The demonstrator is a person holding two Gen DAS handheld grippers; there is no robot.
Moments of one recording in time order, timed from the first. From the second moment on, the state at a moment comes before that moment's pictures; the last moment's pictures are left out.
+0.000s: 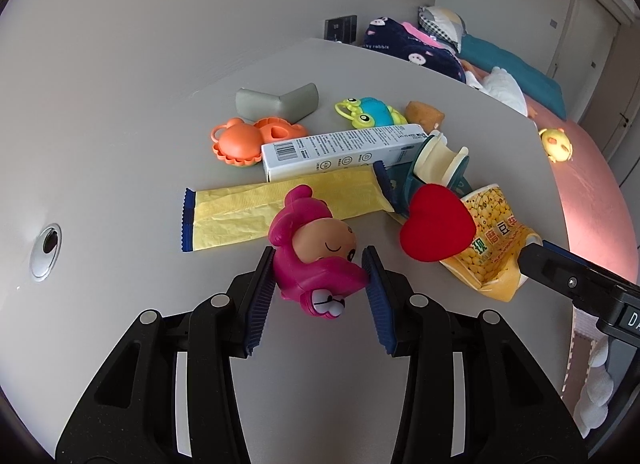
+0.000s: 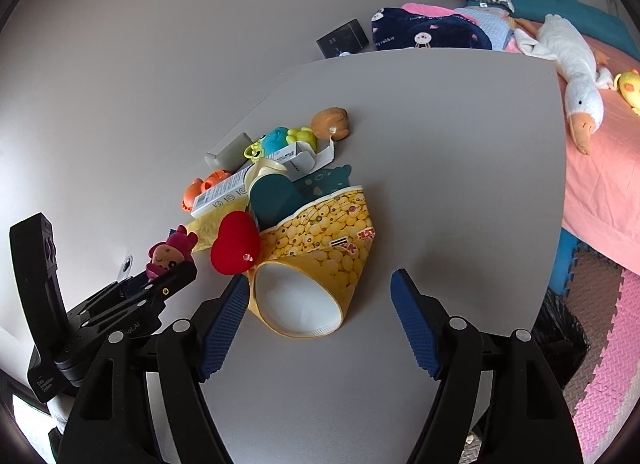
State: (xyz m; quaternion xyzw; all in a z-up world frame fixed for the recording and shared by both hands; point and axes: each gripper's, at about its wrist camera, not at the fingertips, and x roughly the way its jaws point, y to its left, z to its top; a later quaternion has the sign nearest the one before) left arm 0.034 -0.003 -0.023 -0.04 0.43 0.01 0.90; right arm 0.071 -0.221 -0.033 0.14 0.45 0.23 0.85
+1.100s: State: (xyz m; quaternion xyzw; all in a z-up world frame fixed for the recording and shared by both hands) left arm 0.026 -0.025 -0.003 -0.03 0.41 -0.01 0.91; right arm 0.036 -0.238 0.026 0.00 0.32 0.12 0.94
